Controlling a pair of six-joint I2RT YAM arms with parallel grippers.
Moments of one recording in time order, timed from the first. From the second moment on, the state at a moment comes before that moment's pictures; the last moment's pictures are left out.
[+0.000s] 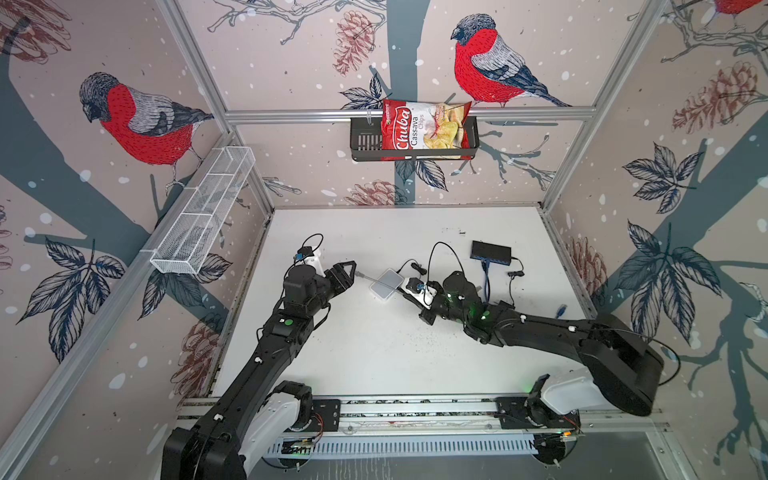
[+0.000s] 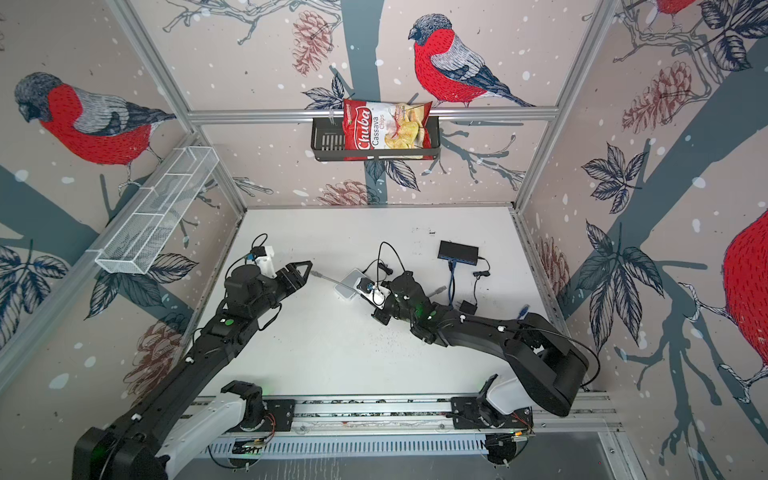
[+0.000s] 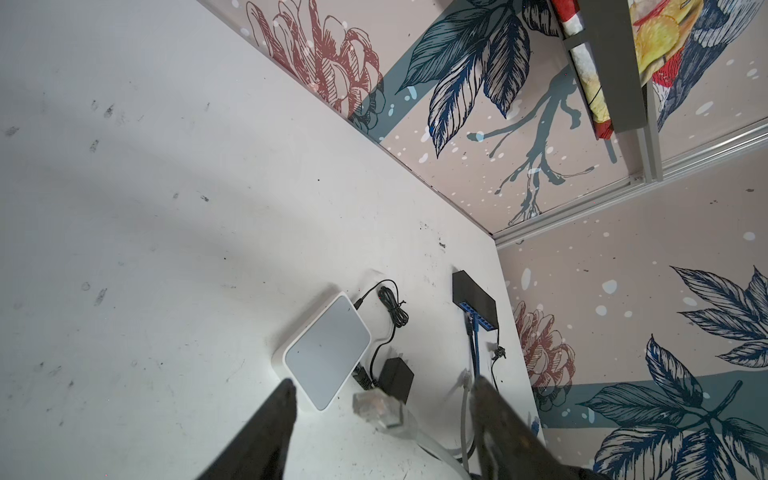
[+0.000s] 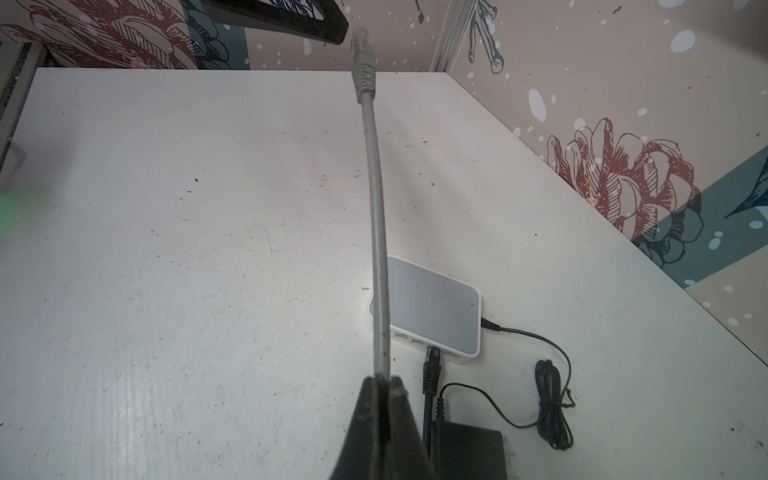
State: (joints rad) left arm -0.24 0.91 0.57 -0.01 0.24 -0.79; right arm 0.90 1.44 0.66 0.36 -0.17 -0.34
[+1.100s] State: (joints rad) left arm -0.23 0.98 0.50 0.10 0.29 -0.81; right arm 0.91 1.46 0.68 0.33 -0.18 -0.33
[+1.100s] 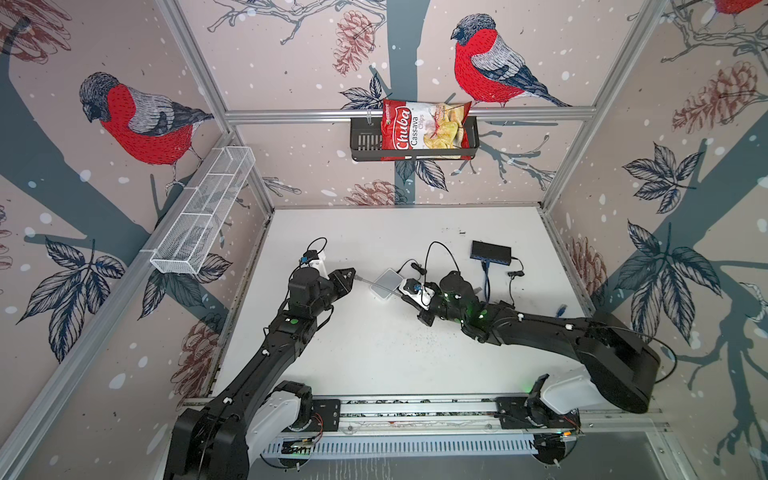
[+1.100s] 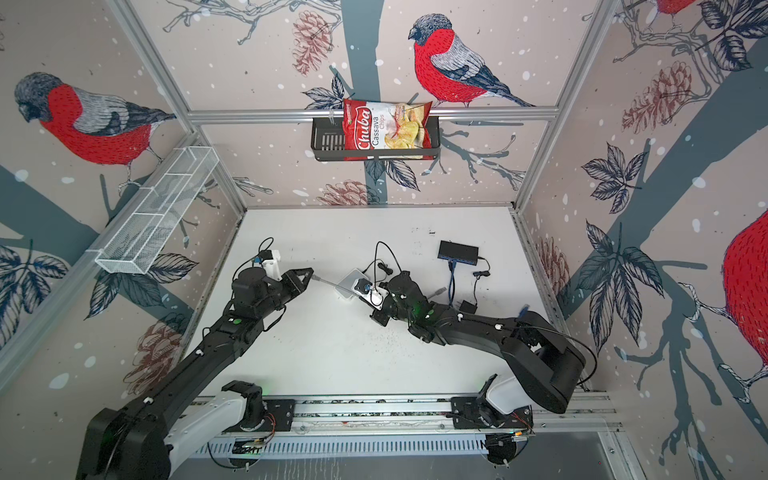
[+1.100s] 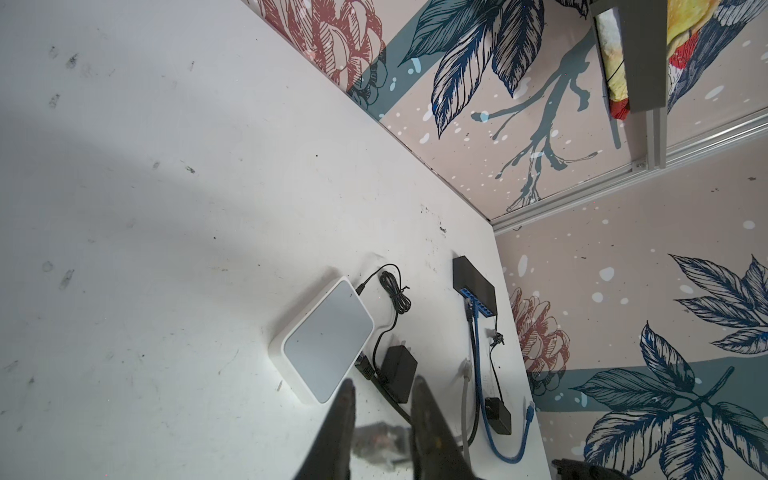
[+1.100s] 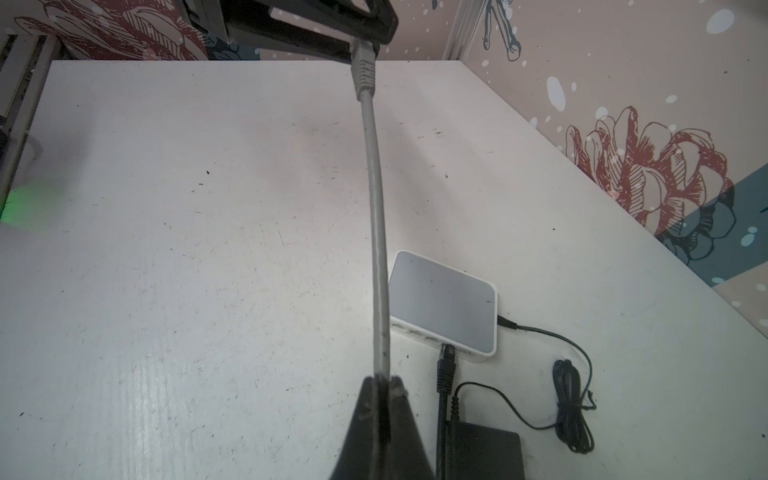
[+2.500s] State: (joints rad) left arm -0.23 1.02 0.45 0.34 0.64 -0.39; right arm 0.92 1.60 0.89 0.30 -0.35 -0.36
